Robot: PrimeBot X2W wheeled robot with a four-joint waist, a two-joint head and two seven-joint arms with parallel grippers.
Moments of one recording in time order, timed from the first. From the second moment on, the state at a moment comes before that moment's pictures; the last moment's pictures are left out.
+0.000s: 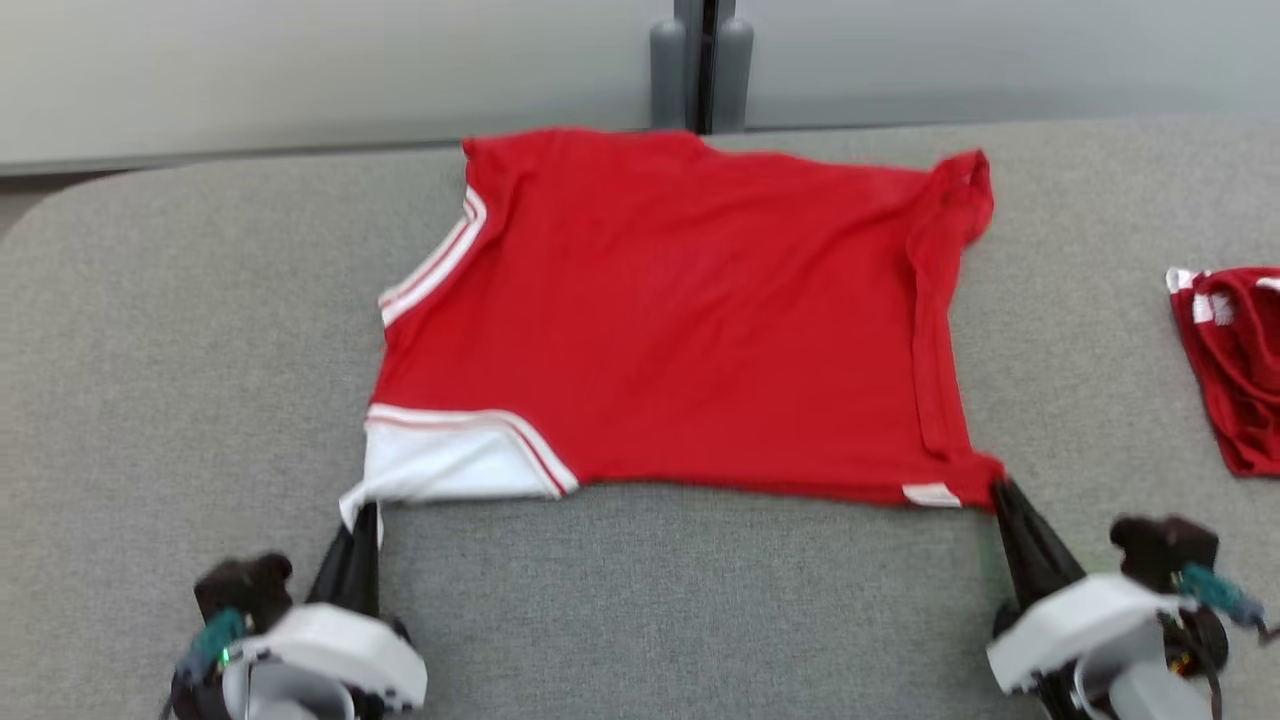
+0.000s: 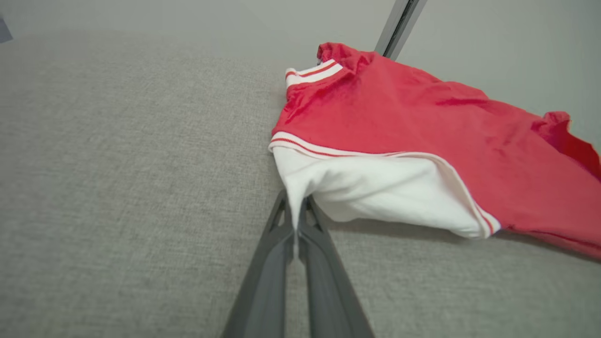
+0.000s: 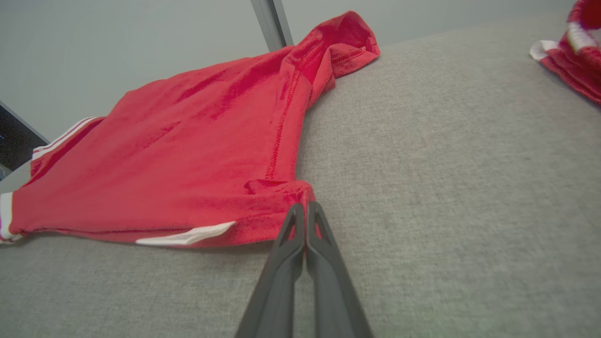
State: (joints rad) left arm -0.24 0.05 -0.05 0.62 -0.36 -0.10 -0.26; right arm -0.32 -0.26 0.40 0.66 0.63 0.13 -0.26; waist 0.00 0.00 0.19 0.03
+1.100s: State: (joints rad) left arm 0.33 0.11 -0.13 -0.22 -0.38 0.06 0.27; right arm 0.32 -0.14 -0.01 0.02 0.41 0.13 0.20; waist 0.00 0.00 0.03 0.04
